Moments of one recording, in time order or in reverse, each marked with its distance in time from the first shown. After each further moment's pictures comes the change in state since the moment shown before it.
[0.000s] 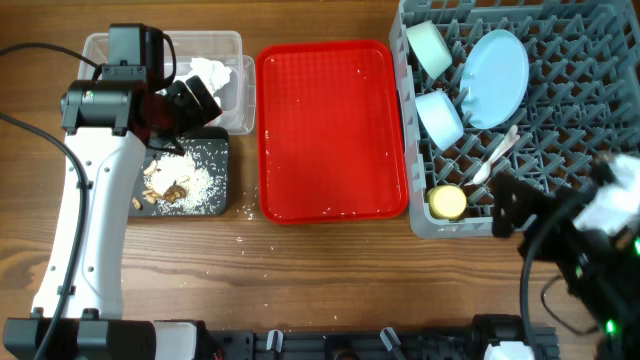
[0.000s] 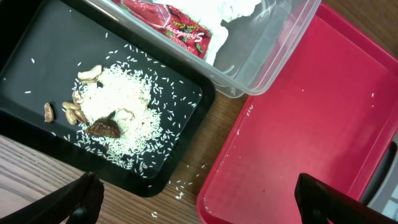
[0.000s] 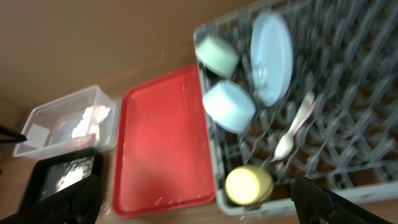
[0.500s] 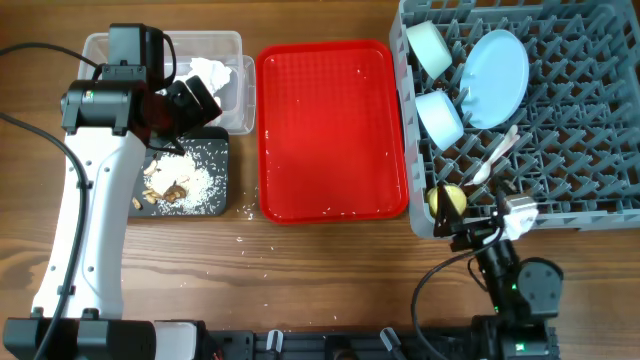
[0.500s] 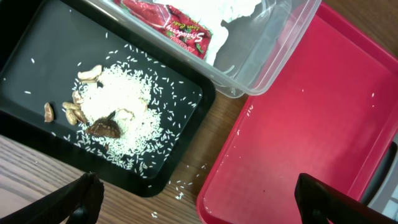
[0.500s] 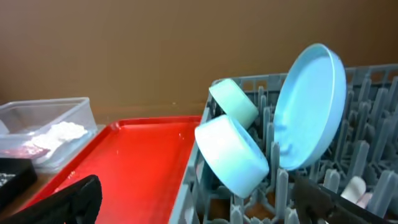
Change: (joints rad) left arm 0.000 0.000 0.000 0.000 0.000 0.000; right arm 0.042 -0.635 -1.296 1.187 -0.048 -0.172
